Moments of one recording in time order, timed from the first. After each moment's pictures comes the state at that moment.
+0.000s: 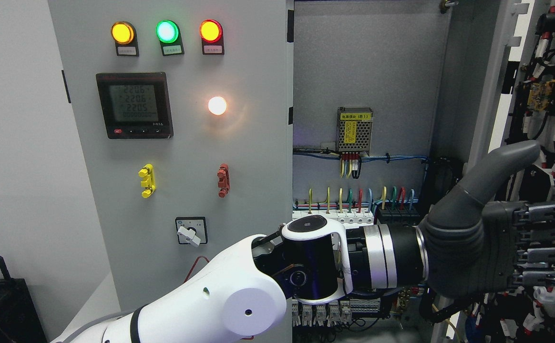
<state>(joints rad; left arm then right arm) -1.43 0.04 -1.02 -1.48 1.57 0.32 -0.30 0.09 0.12 0.08 -0.13 -0.05 0.06 0.04</state>
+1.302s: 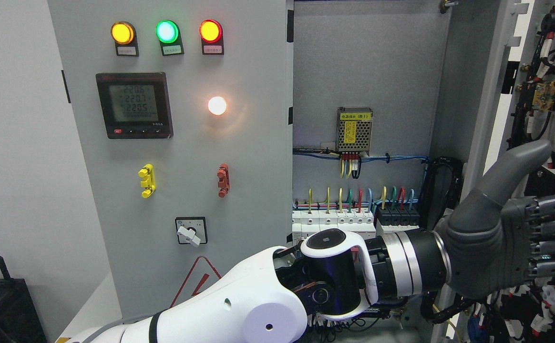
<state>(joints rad) -1.43 0.00 -1.09 -1.47 1.57 0.18 -0.18 0.09 0.12 0.08 -0.13 -0.05 0.06 0.04</state>
